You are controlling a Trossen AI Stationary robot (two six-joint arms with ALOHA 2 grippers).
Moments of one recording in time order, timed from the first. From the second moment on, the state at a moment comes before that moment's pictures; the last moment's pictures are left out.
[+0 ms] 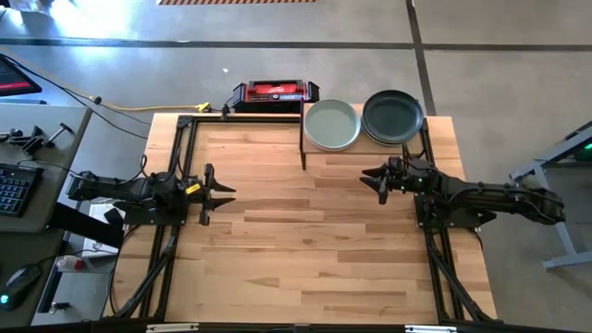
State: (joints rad) left arm -0.11 0.08 0.01 0.03 -0.13 0.07; right arm -0.34 0.56 0.03 0.27 -0.06 0.38
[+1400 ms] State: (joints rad) left arm -0.11 0.08 0.01 0.03 -0.13 0.08; right arm -0.34 0.53 0.01 0.13 0.03 0.31
